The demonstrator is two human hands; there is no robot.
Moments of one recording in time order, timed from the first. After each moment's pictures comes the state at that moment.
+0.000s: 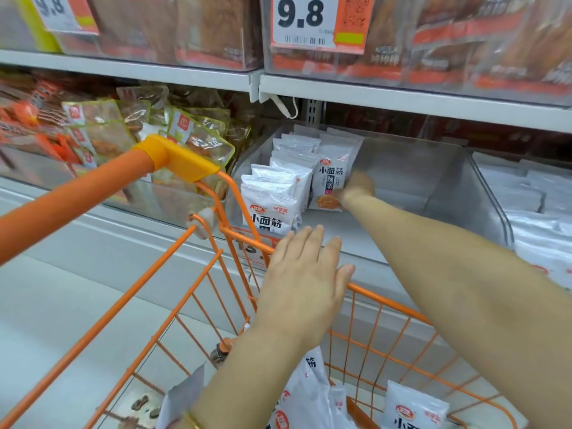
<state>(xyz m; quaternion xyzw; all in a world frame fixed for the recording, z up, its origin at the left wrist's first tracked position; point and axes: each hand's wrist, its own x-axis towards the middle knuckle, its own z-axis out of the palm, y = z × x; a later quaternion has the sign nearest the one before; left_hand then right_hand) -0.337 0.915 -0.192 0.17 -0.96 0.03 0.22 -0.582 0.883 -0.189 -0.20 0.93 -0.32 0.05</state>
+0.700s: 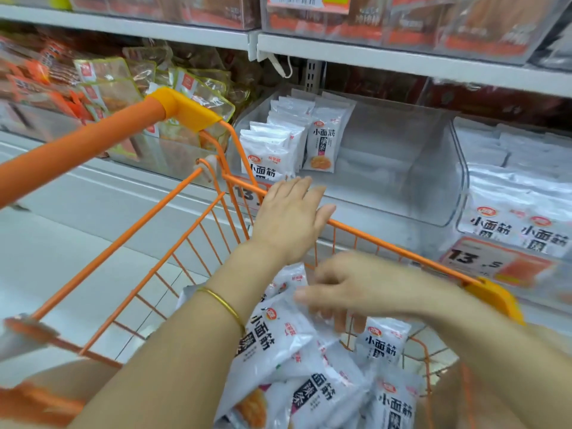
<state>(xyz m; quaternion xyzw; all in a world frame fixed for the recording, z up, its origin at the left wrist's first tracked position) -0.329 0.918 -0.177 0.15 -0.97 -0.05 0.18 -0.355 1.062 -0.130 -0.46 0.77 -0.16 0.41</state>
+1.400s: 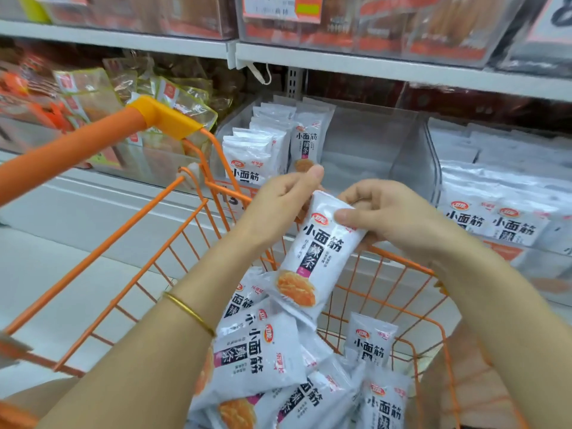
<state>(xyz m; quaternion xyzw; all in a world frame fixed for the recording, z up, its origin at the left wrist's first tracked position) -0.317 0.933 -0.138 0.09 -0.80 -0.55 0.21 -0.404 1.080 -0.112 -0.34 0.74 -0.50 0.30</state>
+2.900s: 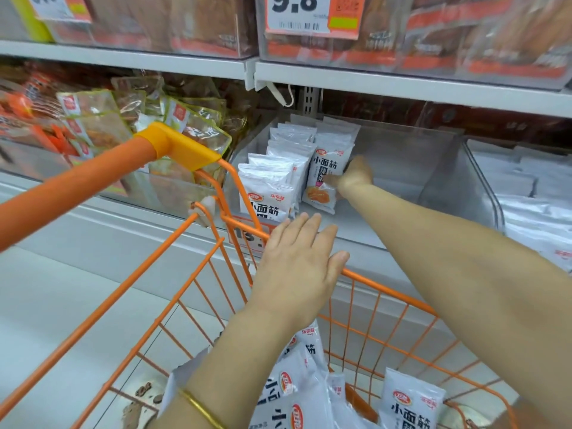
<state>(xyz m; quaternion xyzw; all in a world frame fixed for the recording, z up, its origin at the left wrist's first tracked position) -0.333 0.912 -0.189 0.15 -0.97 -0.01 0.21 -0.561 0.896 -0.175 -0.17 0.88 -0.44 0.09</state>
